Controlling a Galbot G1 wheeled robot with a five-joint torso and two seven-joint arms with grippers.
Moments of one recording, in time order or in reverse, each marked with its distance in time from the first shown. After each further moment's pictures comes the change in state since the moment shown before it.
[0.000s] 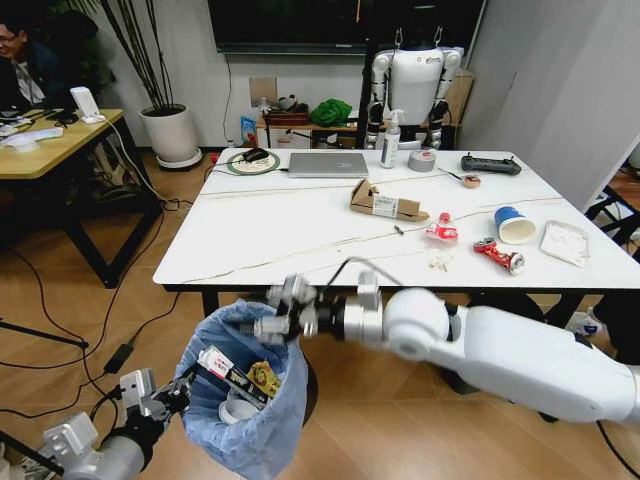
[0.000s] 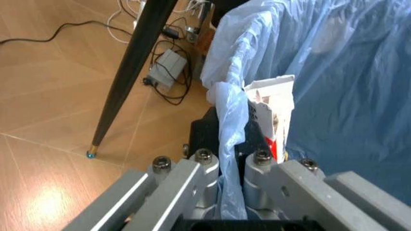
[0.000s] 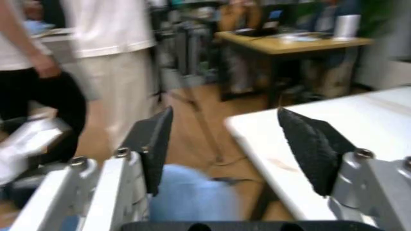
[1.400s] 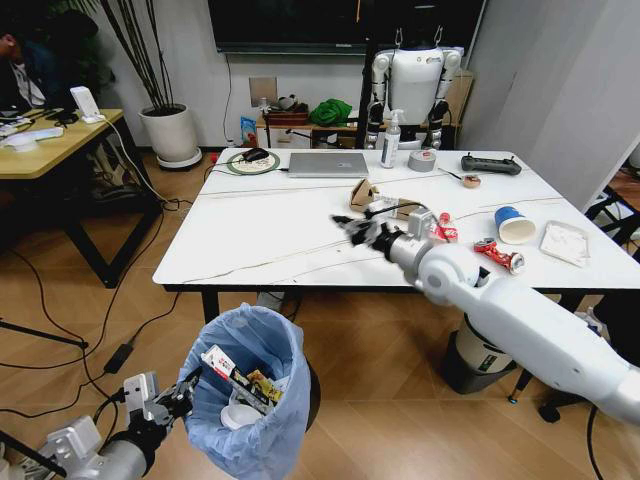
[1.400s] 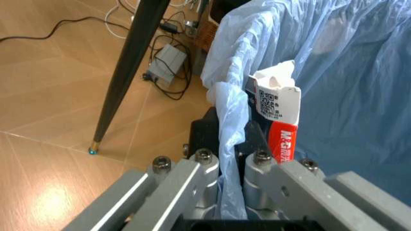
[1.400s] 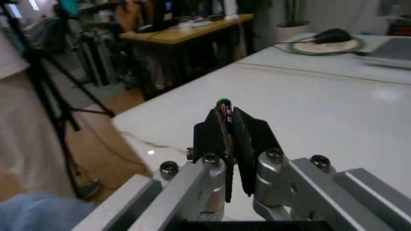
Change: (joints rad) left arm 0.018 0.022 0.003 0.005 0.007 -0.004 0.009; right arm -0.106 -0.032 0.161 -0.047 0.108 -0.095 0.148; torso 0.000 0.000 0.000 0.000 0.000
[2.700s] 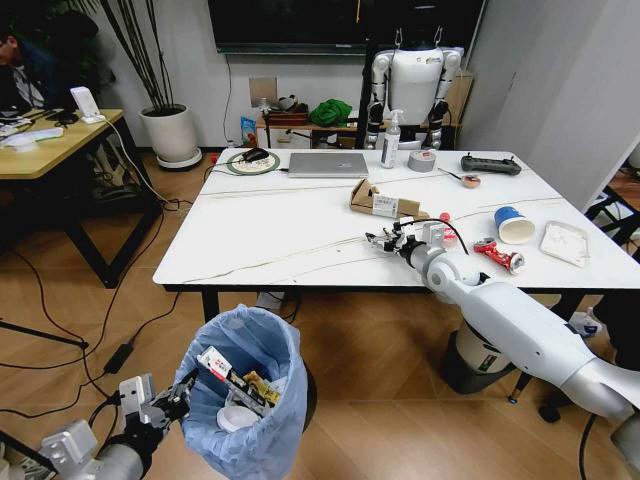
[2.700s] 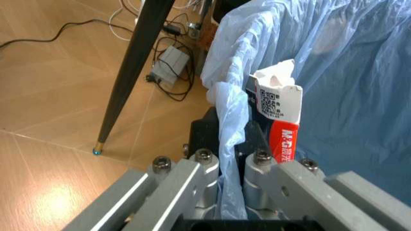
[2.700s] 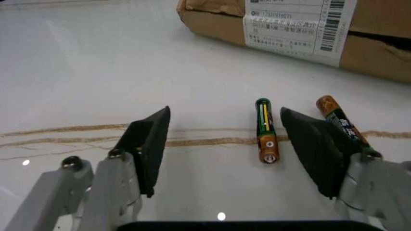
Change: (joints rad) left arm 0.016 -0.019 -0.005 -0.013 0.023 0.000 0.002; right arm 0.004 0.135 0.101 -0.543 -0.102 -0.065 0.156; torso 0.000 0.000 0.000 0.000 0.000
